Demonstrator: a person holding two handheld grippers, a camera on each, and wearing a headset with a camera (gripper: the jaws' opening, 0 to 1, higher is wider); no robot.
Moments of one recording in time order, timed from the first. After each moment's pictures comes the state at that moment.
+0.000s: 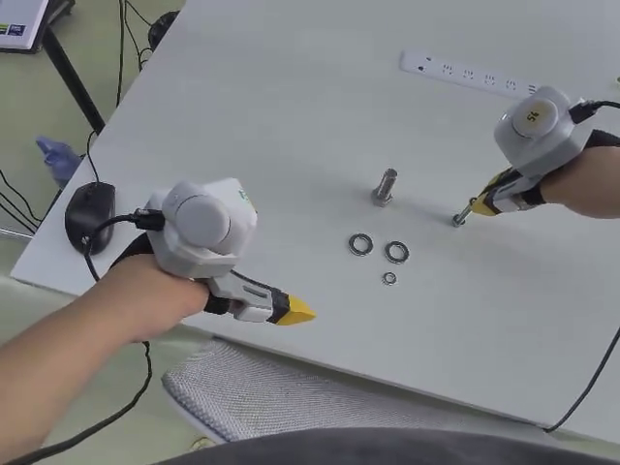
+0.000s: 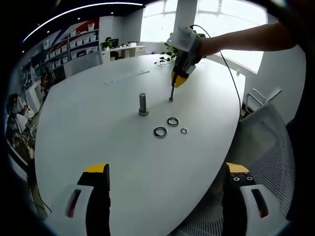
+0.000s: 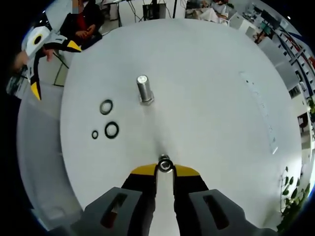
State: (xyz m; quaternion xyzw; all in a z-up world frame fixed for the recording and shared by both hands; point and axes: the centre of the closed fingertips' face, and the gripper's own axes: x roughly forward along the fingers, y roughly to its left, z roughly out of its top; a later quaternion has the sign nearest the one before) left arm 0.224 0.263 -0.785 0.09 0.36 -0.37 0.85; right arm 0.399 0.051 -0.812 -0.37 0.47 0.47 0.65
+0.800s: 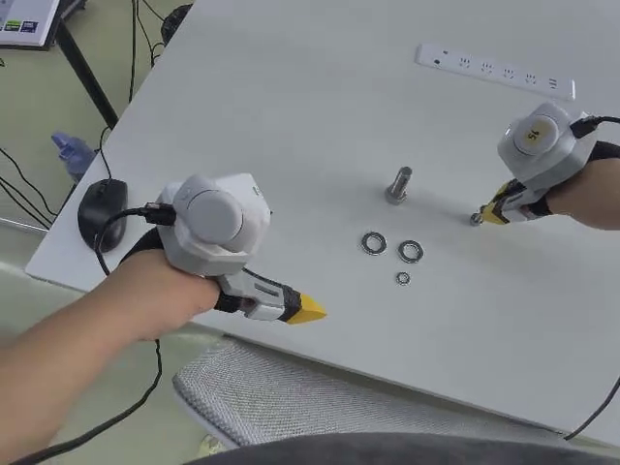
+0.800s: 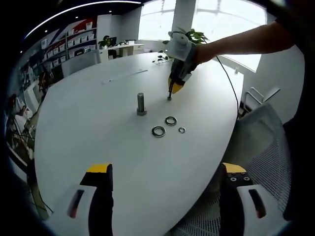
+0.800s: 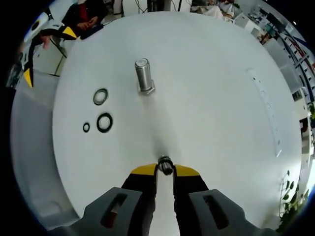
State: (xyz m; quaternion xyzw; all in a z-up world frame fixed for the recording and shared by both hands) left arm 0.223 0.264 -0.783 0.09 0.37 -0.37 0.85; right arm 0.398 0.049 -0.845 -0.40 0.47 0.47 0.63
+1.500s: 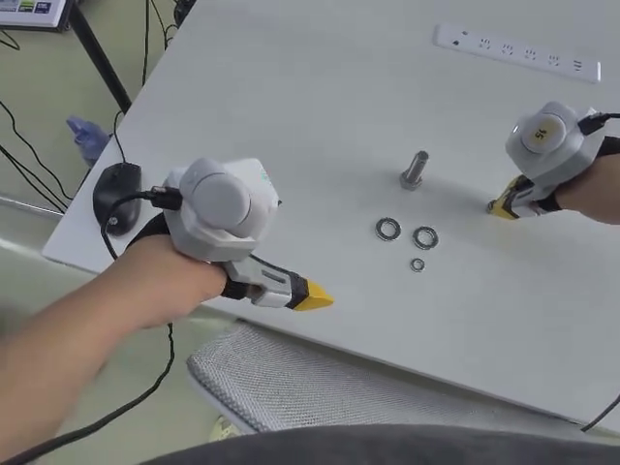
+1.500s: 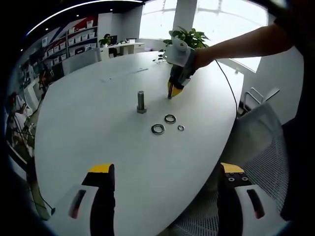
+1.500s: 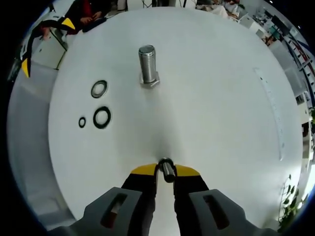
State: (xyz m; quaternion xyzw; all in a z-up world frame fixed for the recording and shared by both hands) left arm 0.215 0.267 -0.781 0.08 0.37 -0.37 0.85; right arm 0.395 0.052 -0.861 -0.41 0.47 0.48 0.62
